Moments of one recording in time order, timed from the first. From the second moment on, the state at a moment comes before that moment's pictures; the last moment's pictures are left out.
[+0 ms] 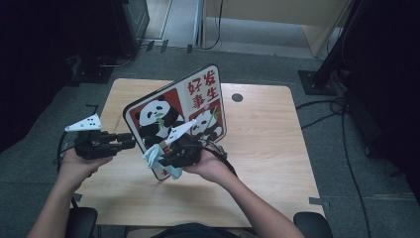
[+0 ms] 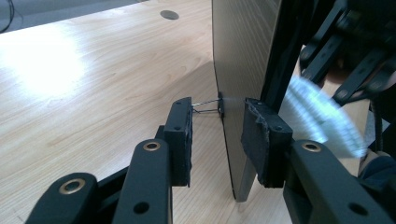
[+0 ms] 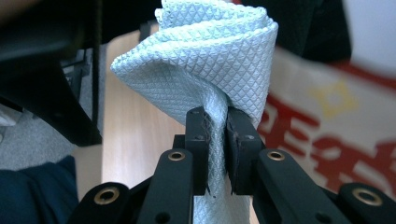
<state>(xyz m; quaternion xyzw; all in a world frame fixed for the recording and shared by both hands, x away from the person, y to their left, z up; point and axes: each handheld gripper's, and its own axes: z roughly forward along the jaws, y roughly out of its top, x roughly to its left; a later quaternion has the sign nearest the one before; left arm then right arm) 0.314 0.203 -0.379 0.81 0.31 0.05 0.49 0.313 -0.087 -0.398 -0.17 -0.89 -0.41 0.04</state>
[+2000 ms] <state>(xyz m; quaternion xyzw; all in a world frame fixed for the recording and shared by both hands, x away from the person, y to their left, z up) 0.318 0.219 -0.386 0.81 0.31 0.05 0.50 0.332 -0.014 -0.287 -0.16 -0.87 -0.47 0.02</state>
